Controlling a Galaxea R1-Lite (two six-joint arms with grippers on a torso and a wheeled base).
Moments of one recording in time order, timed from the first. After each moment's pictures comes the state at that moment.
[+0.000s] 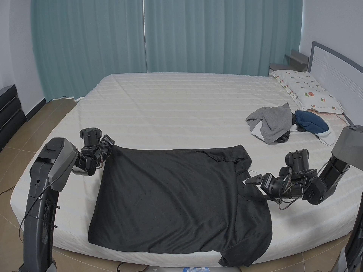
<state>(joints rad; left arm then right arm) 0.02 2.75 -1.77 -0.68 0.01 -0.85 0.21 2.14 -0.70 -0.75 0.25 0.78</state>
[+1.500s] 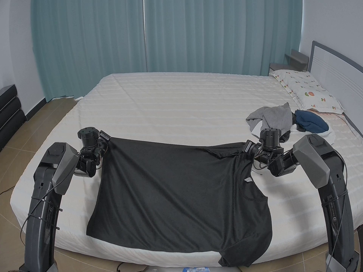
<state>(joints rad) 0.04 2.83 -1.87 -0.80 0.11 -0.86 0.15 2.72 -1.71 -0.68 0.04 0.57</state>
